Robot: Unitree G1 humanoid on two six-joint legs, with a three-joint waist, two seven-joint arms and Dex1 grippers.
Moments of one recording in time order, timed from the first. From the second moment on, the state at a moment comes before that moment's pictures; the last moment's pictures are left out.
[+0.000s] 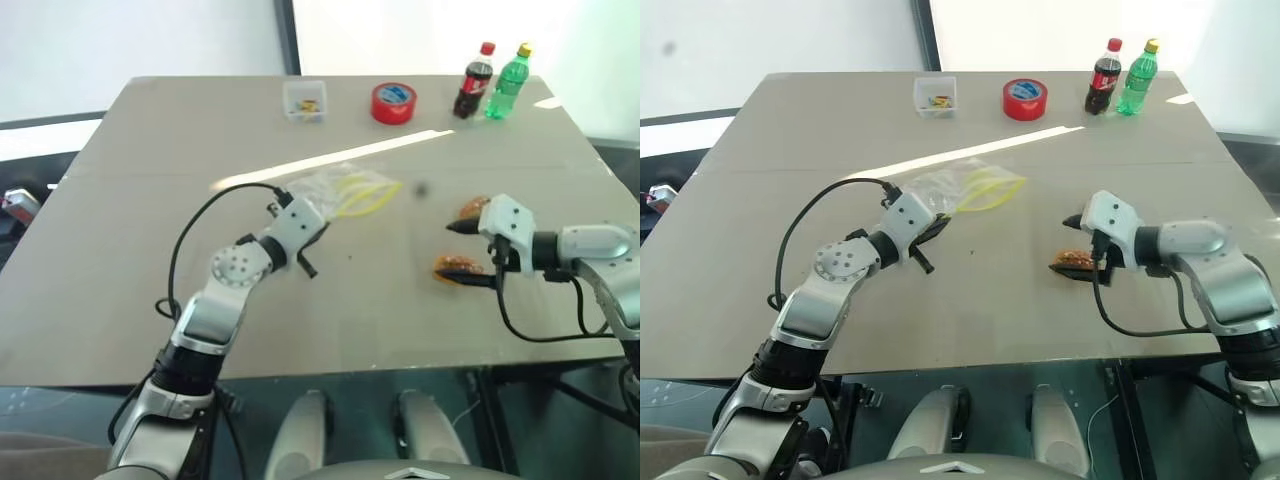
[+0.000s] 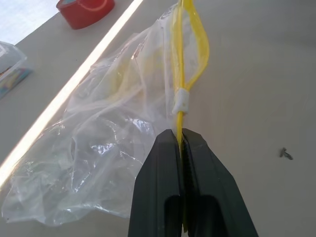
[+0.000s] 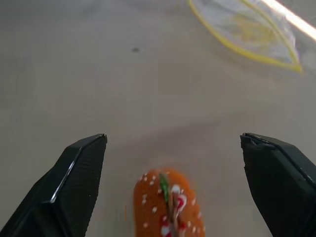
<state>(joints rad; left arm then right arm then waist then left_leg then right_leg) -0.41 0.46 -0.17 -0.14 0.05 0.40 -0.59 -0.38 -0.88 0.09 -0.21 0.29 0.49 1.12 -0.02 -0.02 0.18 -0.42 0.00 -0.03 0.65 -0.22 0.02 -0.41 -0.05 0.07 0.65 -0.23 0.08</state>
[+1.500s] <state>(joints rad) -0.41 0.45 -0.22 -0.15 0.07 0.36 -0.59 -0.78 -0.53 0.31 0.23 0.01 0.58 0.89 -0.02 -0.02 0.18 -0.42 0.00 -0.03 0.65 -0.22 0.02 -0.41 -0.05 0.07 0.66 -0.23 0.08</state>
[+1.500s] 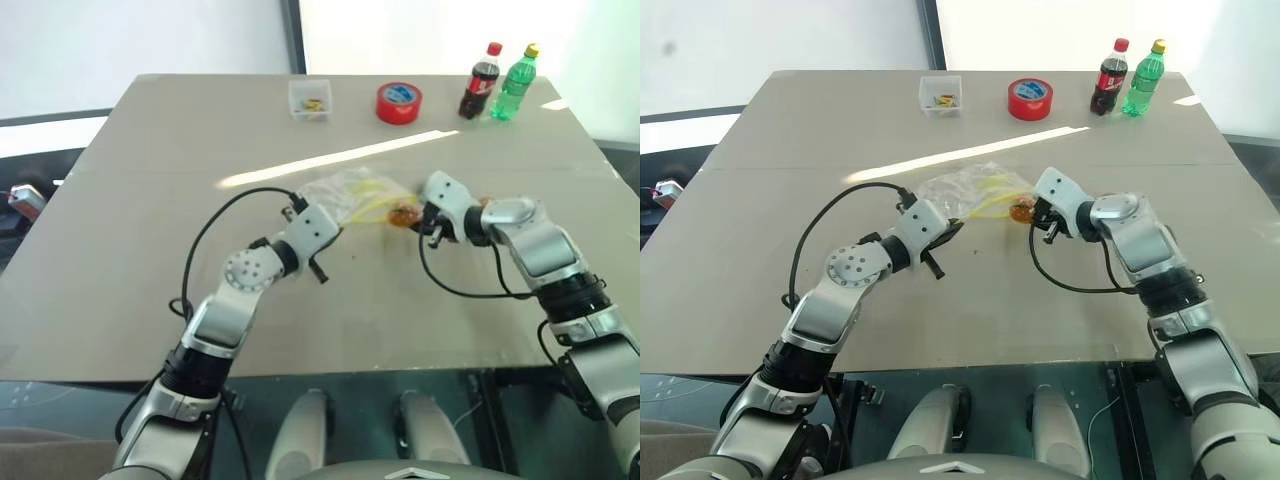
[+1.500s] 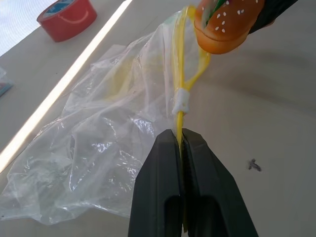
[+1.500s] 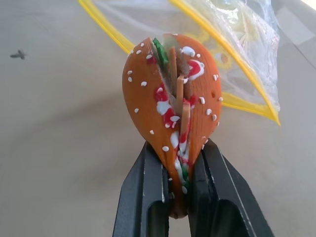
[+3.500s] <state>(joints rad) -0.43 0.33 -0.16 -0.07 -0.06 0.32 -0.62 -0.90 -0.85 0.32 0.72 -0.17 -0.10 1.12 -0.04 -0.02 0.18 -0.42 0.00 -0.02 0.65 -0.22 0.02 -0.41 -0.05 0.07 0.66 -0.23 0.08</state>
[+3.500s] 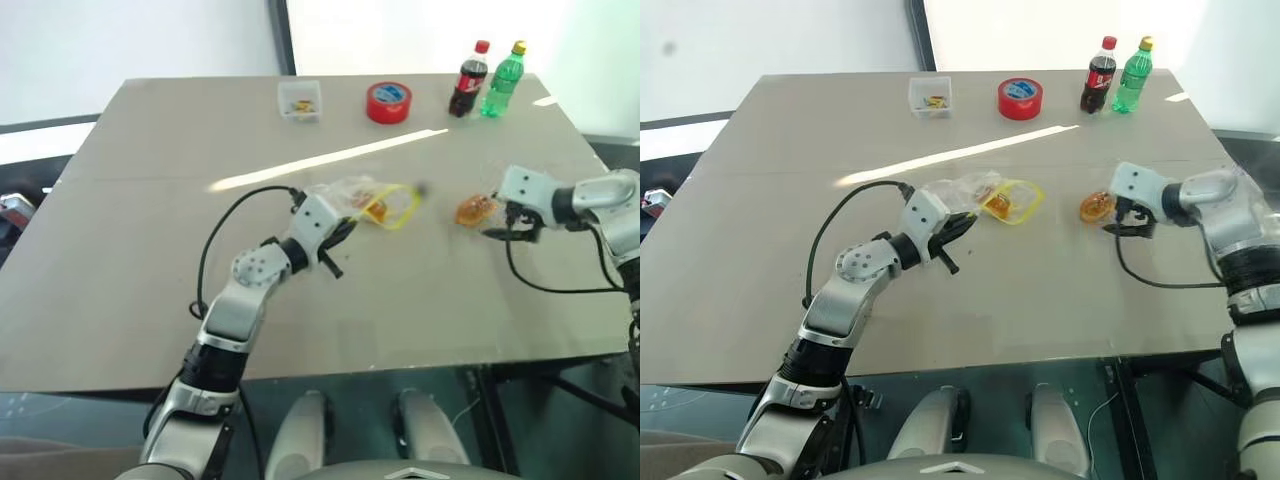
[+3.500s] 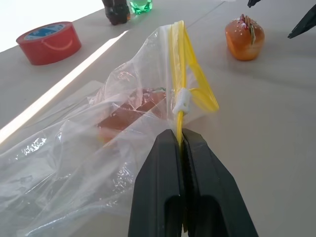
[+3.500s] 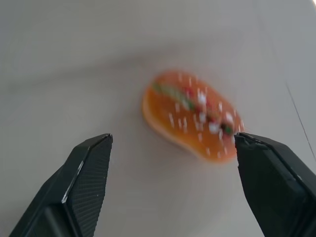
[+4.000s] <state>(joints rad) -0.43 0.35 -0.16 -0.07 -0.06 0.32 -0.60 -1.20 -0.67 0.54 1.26 -0.59 -0.60 0.73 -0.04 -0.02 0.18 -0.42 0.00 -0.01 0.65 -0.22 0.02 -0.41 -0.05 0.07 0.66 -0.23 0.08</state>
